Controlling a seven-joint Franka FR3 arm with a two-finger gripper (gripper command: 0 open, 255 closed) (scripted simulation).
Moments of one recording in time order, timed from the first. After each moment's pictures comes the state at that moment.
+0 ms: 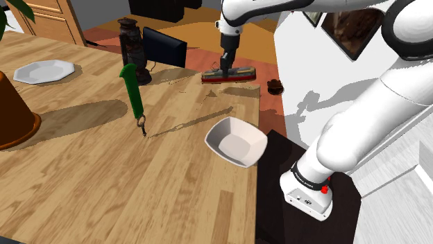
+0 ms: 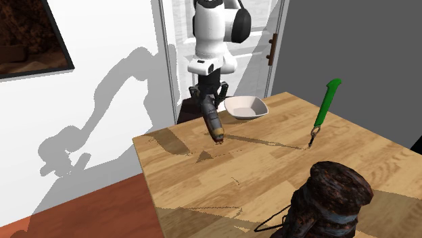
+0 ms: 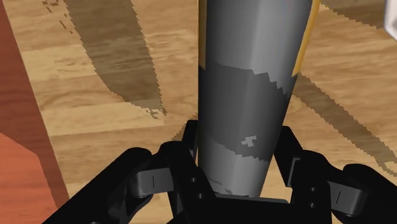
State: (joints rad) arm 0.03 -0.12 -0.09 -2.05 -0.04 1.86 -0.40
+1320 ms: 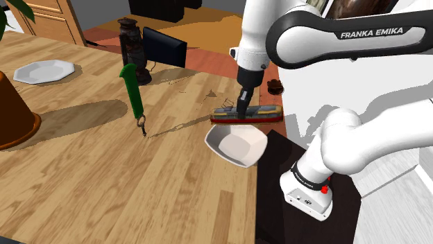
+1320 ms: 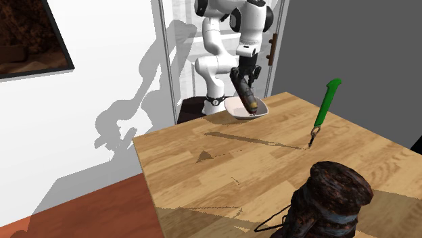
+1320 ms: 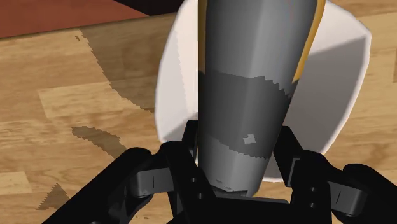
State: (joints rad) arm 0.21 -0.70 0.16 -2.56 0.11 1.78 -0.05
